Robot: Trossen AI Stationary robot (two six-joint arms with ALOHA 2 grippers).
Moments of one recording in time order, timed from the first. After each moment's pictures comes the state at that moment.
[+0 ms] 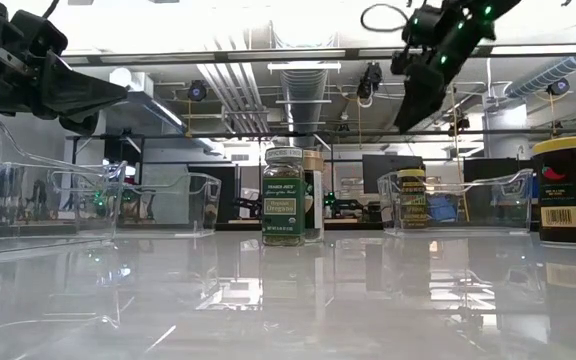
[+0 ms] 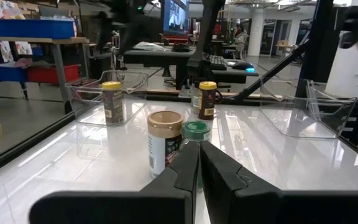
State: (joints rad) left arm -0.17 0.08 0.01 0.07 -0.27 -0.04; right arm -0.75 1.30 1.15 -0.74 -0.18 -0.33
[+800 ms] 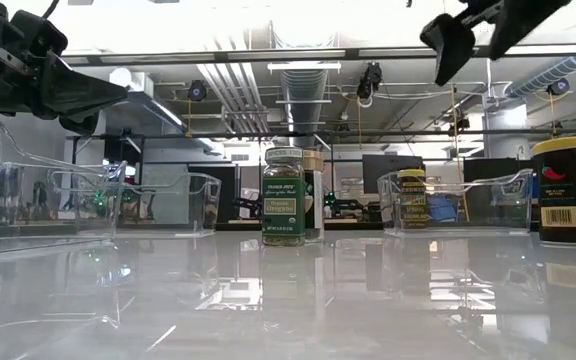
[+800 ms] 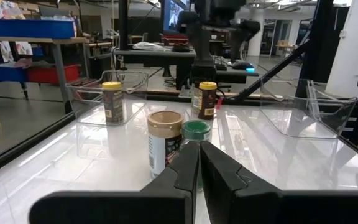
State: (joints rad) left arm -0.17 0.08 0.01 0.07 -0.27 -0.04; right arm 0.11 1.21 1.12 -0.99 -0.02 -0.15
